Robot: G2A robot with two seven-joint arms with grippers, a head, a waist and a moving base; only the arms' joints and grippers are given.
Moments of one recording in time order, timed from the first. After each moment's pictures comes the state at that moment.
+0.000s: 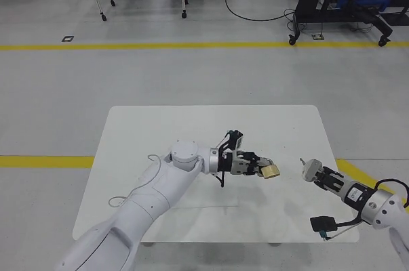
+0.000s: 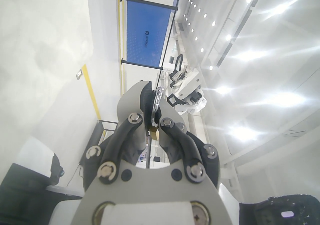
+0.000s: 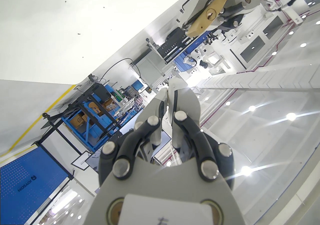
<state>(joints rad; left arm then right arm) 0.46 -1.67 -0.71 -0.64 -0.69 -0.04 -1.14 -1.78 -0.67 1.97 -2.27 -3.07 -0.35 -0.70</state>
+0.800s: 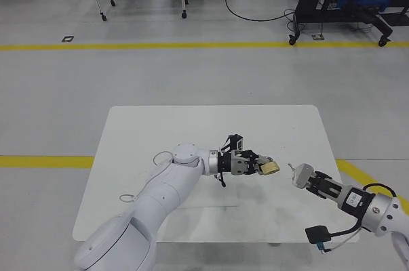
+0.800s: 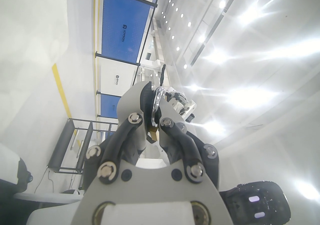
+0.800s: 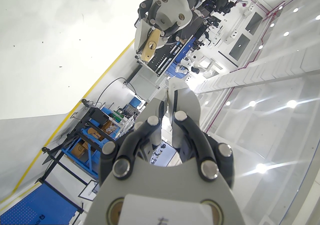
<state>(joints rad) 0.37 -1.81 -0.72 -0.26 -0.85 -0.15 -1.30 -1.76 -0.67 1.98 -2.32 -2.86 -0.37 -0.74</state>
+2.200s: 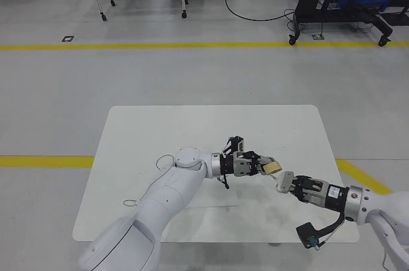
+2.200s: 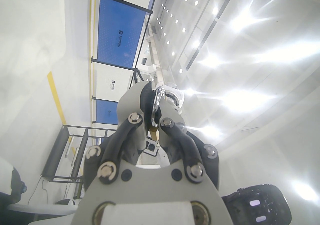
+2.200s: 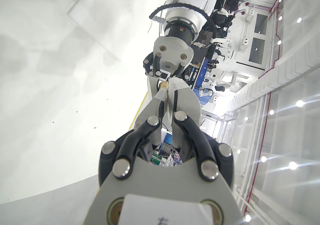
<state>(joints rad) 0.39 -1.84 -0.80 -0.24 -0.79 -0.17 -1.27 -1.56 -0.66 1.73 -2.11 -2.62 -0.49 -0.82</state>
